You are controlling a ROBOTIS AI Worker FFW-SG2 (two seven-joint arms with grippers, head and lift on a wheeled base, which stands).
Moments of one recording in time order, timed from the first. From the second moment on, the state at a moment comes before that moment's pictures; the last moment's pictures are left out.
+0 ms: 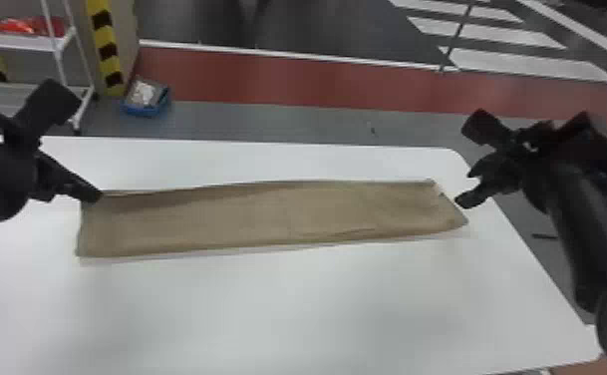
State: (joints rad) left arm -0.56 0.15 -0.06 -1.26 -0.75 0.83 -1.07; right arm -0.78 -0.43 -0.18 -0.74 1.09 0.19 1.10
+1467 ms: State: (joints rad) left arm 0.31 0.01 0.47 -1.95 0.31 0.31 -0.50; right arm 0.35 -0.01 -0.24 -2.21 0.15 0.49 0.39
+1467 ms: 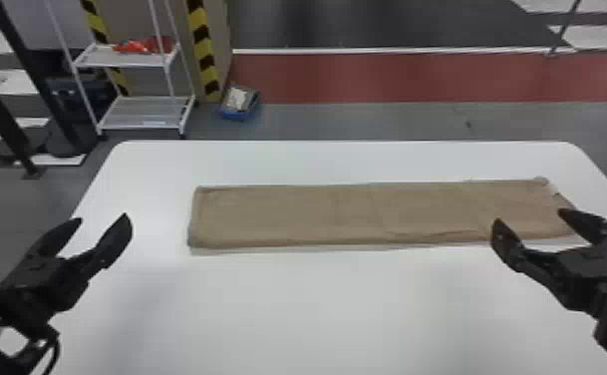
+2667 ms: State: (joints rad) left arm 0.47 0.01 0.32 -1.96 0.19 0.02 -0.31; right arm 0.49 -0.01 0.01 -2.00 0.10 -0.02 0.17
